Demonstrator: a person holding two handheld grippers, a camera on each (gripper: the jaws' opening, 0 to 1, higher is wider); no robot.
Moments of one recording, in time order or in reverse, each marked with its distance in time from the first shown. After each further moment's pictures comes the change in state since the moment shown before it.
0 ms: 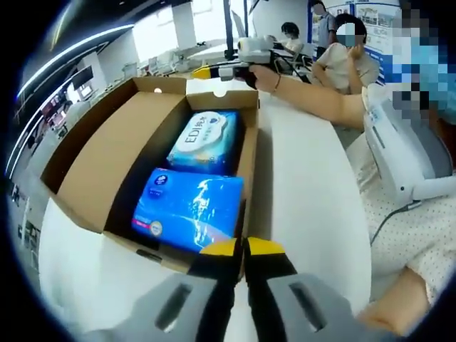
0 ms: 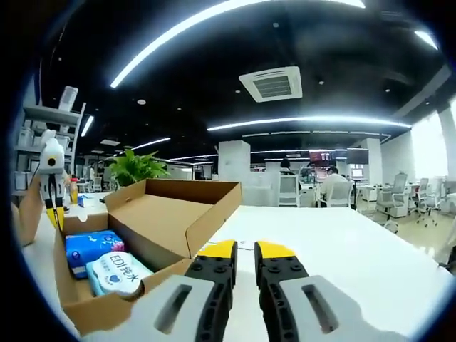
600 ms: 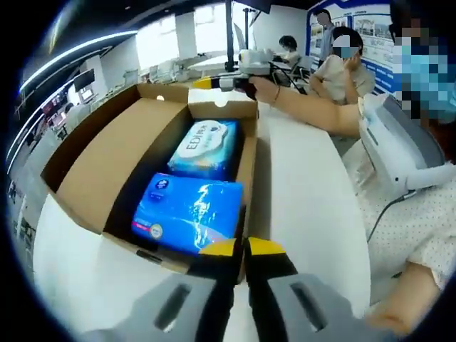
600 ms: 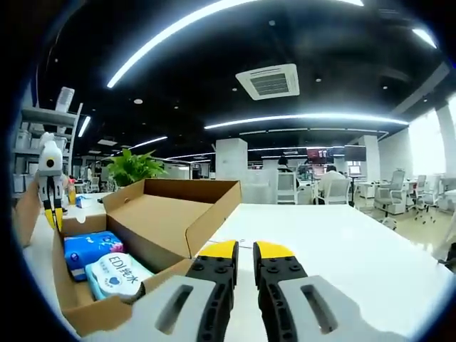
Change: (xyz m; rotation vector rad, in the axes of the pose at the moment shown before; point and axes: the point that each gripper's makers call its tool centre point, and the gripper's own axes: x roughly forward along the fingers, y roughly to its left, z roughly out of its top) left arm -0.002 0.001 0.001 -0.019 -0.002 -0.019; right arm 0.006 -0.002 -0.003 -0.011 0.027 -0.022
